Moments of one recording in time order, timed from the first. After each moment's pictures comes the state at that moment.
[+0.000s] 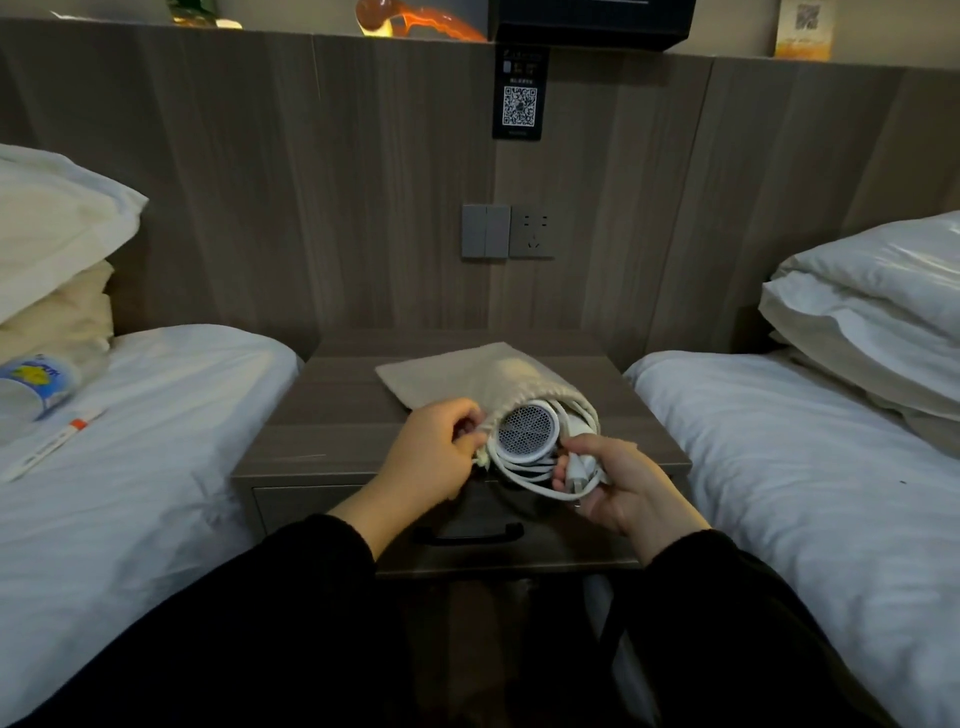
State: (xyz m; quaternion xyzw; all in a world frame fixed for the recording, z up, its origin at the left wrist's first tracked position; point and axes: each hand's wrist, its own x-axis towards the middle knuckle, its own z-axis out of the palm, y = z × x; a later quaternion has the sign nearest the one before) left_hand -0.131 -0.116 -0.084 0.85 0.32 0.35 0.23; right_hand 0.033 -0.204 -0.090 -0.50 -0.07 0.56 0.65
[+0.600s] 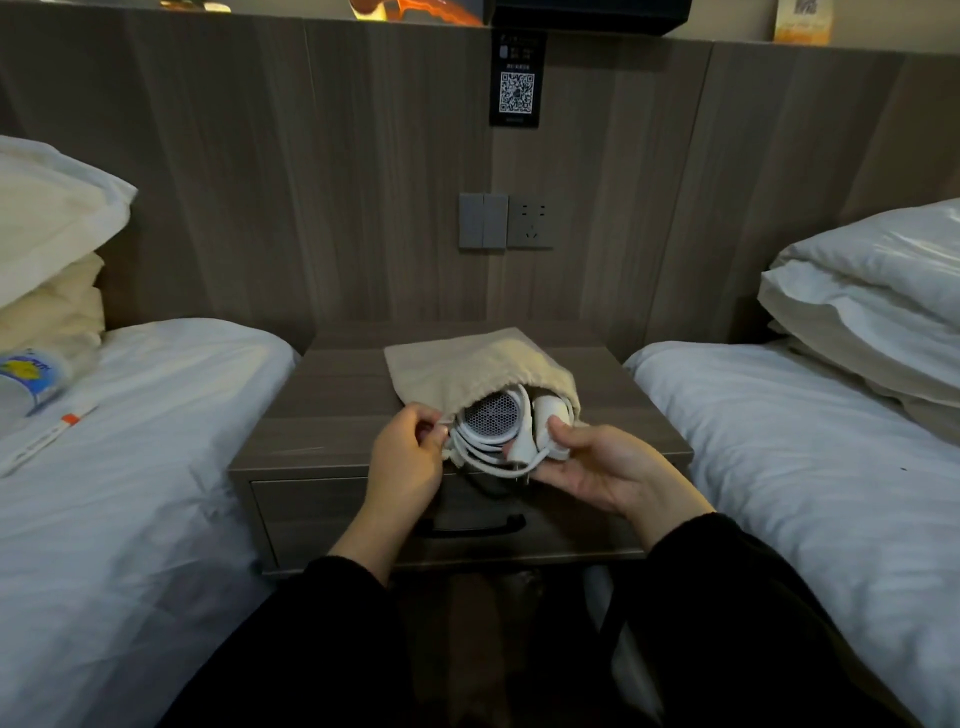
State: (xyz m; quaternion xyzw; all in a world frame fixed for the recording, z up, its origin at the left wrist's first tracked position) left_hand -0.139 -0.108 -0.117 0.72 0.42 0.44 0.33; right_hand 0.024 -0.205 -0.083 -0.39 -0.14 0.65 0.63
